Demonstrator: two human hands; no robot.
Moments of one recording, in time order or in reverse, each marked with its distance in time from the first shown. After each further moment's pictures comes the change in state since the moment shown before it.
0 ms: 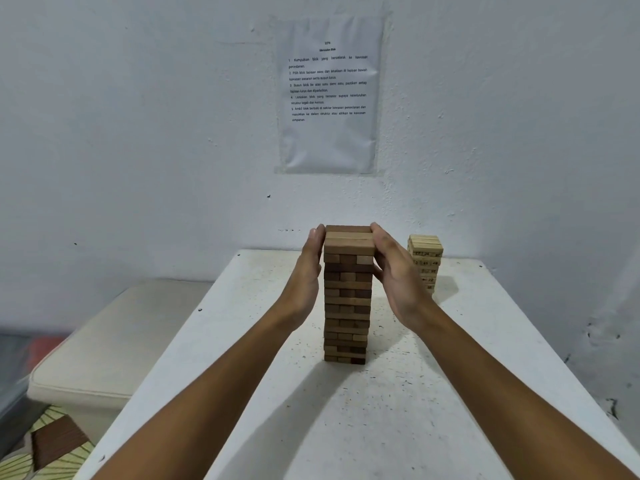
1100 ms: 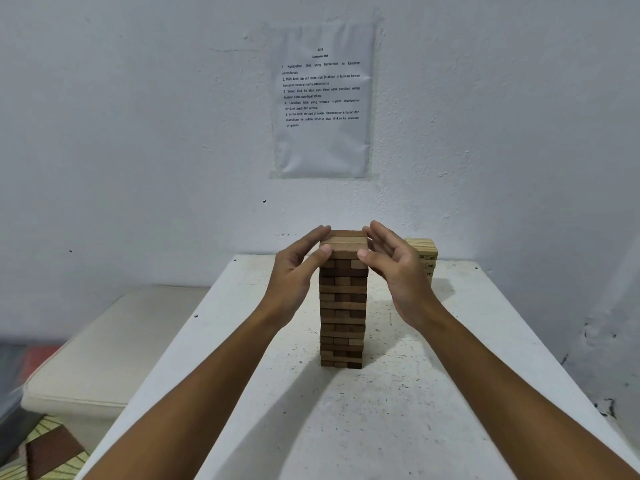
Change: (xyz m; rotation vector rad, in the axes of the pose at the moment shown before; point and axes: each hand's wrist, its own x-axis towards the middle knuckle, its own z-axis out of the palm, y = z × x) left_hand 0.012 -0.007 -0.017 0.002 0.096 0.118; right_hand 0.009 0.003 -0.013 -0.072 0.094 -0.048
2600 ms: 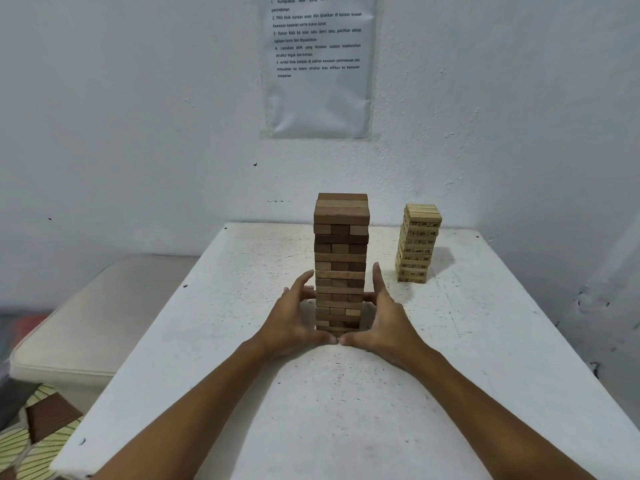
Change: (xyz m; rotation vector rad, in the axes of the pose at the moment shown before) left_hand -0.047 -0.120 -0.023 0.549 -0.249 -0.213; right_hand -0.052 0.119 -0.013 -0.647 -0.189 0.246
